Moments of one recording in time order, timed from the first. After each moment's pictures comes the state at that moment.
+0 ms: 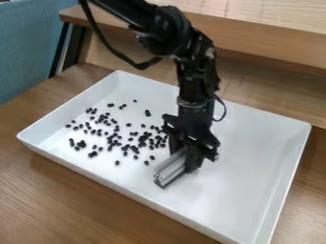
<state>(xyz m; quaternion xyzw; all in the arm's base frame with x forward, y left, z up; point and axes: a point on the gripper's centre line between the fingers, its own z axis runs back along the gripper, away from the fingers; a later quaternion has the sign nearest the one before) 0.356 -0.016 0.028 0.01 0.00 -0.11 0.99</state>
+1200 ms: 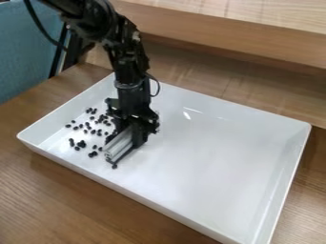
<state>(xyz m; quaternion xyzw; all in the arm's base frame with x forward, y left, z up) 0.355 0.087 0.028 0.01 -0.03 -0.02 1.00</state>
